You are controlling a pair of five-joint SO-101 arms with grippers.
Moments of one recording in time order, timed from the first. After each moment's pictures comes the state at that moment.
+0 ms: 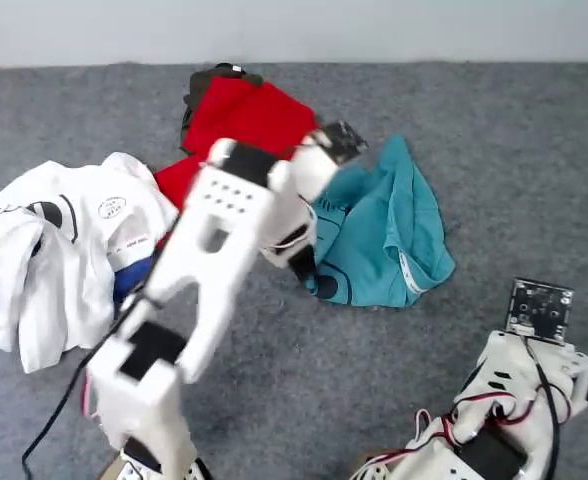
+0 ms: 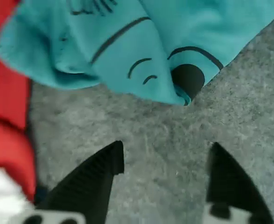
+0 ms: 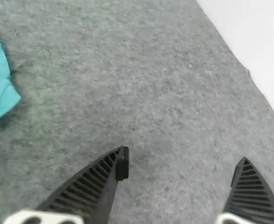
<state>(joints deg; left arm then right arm) 22.8 22.6 -20.0 95.6 -16.8 38.6 -102.6 78.5 63.1 26.3</state>
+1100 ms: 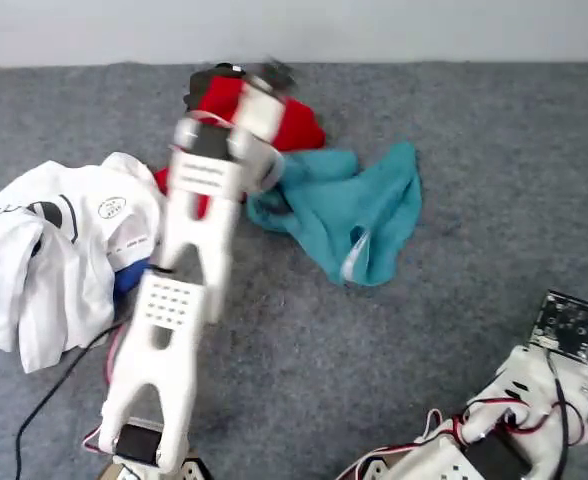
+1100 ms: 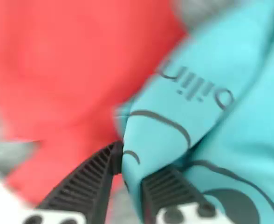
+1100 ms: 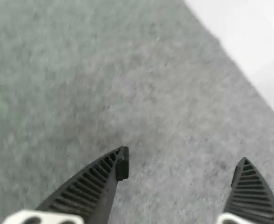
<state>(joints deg) 5.8 64.7 -91.9 99.4 -8.0 47.8 -102.4 81.2 63.1 28.7</state>
